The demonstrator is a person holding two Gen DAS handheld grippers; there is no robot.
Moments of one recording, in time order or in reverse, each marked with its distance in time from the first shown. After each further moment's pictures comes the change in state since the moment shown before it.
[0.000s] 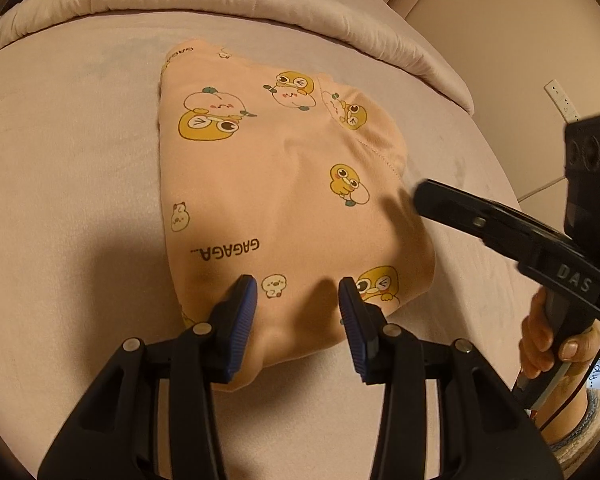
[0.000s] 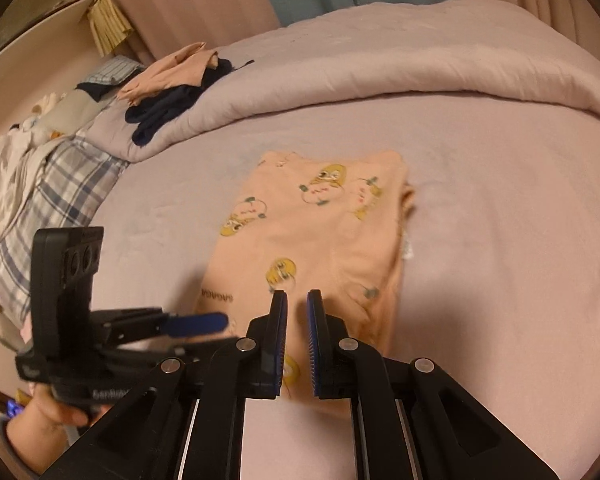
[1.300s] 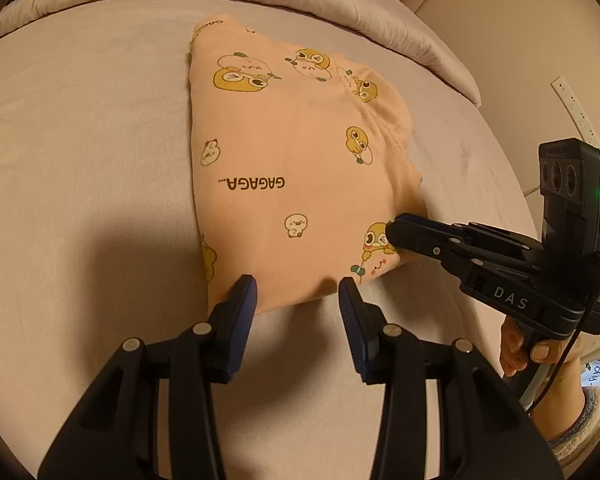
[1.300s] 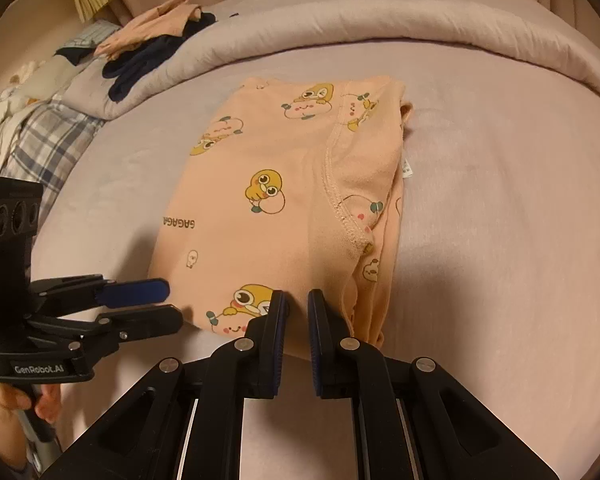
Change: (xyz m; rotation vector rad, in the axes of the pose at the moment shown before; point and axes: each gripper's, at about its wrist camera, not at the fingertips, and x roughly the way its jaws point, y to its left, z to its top) left arm -0.015 0.006 -0.023 -0.025 0.033 0.023; right arm 0.016 -0.002 -0.037 -0.008 0.126 -0.090
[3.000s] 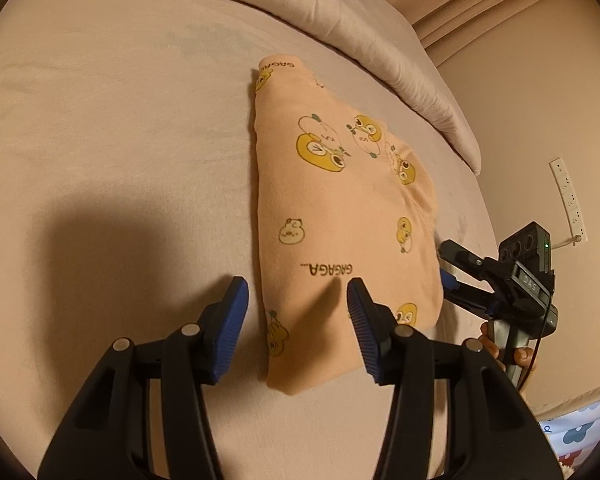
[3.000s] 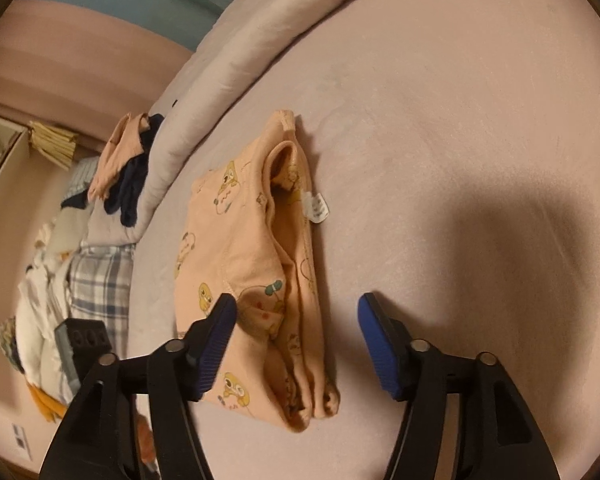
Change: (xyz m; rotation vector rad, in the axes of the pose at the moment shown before) left arm -0.017 0.062 0.024 -0.207 -0.082 -0.104; right arm -0.003 -0.093 0.001 0.505 -0.065 0.332
